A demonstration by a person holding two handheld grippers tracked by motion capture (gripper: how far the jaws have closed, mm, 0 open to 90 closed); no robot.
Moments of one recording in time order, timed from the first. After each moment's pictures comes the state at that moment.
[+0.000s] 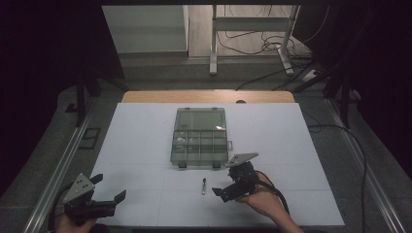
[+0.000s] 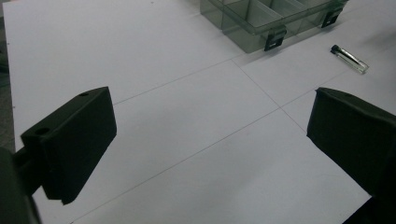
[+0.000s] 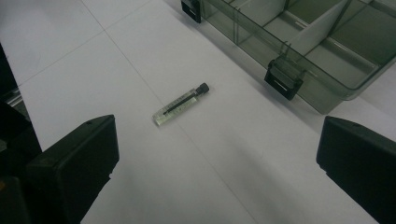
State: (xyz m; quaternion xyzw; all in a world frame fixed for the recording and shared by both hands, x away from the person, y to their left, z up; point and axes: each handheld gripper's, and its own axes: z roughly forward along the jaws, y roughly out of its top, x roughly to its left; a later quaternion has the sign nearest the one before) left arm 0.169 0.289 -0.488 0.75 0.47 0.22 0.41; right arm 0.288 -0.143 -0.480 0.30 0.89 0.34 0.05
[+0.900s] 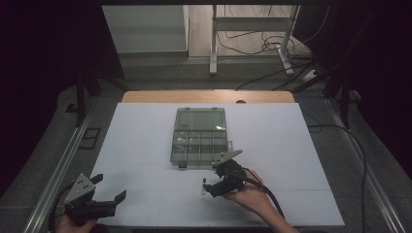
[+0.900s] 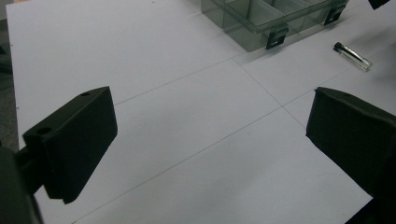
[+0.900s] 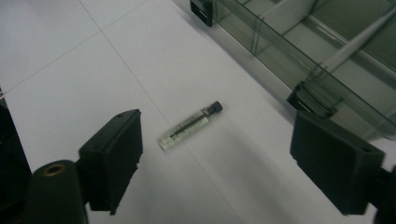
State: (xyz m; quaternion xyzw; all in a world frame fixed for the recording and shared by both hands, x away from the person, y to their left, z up) left arm 0.169 0.287 -0.487 0.75 0.47 0.23 0.40; right arm 0.297 -0.111 -0.487 0.29 0.90 0.32 0.05
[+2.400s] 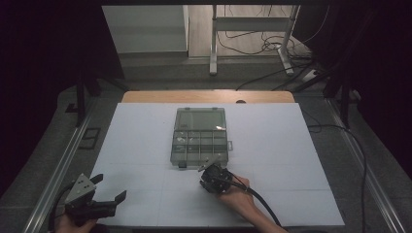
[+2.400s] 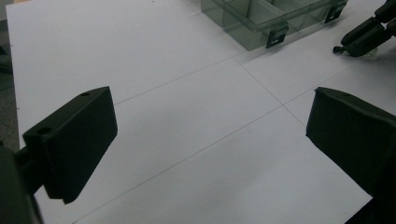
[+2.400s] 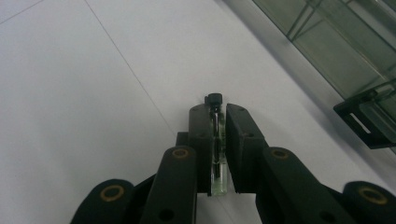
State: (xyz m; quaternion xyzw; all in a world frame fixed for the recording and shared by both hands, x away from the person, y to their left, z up) left arm 0.168 0.287 -0.487 0.75 0.47 0.23 0.40; right arm 0.298 -0.076 -0.514 0.26 0.93 0.25 0.07
